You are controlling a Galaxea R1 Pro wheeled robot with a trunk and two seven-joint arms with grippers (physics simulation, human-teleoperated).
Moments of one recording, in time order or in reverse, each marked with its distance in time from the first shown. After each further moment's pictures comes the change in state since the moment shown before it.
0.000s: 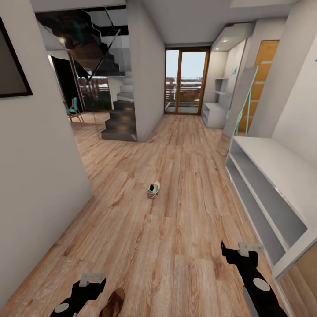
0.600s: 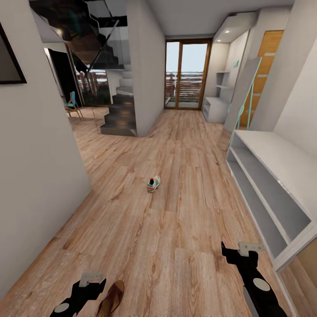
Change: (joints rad) left arm 0.000 0.000 0.000 0.001 -0.001 0.001 0.000; right arm 0.000 0.000 0.000 0.000 0.000 0.000 0.000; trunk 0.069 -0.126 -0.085
